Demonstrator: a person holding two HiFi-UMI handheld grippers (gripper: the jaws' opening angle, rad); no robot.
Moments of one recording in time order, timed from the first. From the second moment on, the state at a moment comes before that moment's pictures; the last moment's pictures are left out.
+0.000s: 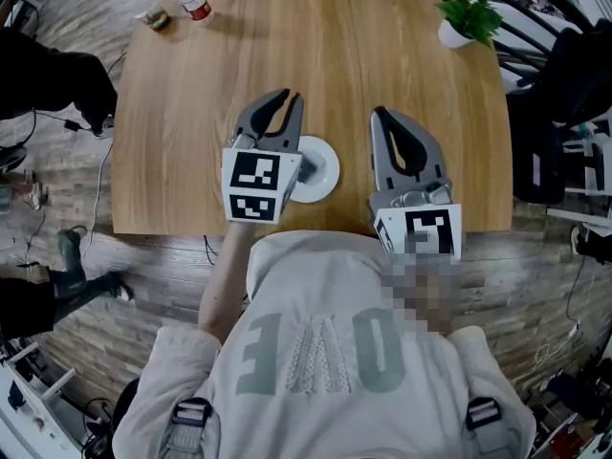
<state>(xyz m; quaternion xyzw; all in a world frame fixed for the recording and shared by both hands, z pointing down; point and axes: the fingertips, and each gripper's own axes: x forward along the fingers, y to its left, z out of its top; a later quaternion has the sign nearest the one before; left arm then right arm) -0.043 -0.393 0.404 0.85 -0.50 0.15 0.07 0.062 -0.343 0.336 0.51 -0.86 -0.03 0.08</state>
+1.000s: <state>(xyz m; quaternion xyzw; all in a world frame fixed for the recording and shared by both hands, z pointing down) -0.082 -0.337 0.259 0.80 -0.58 -0.09 -0.08 0.038 -0.333 0.324 0.49 -0.87 -0.04 0.06</state>
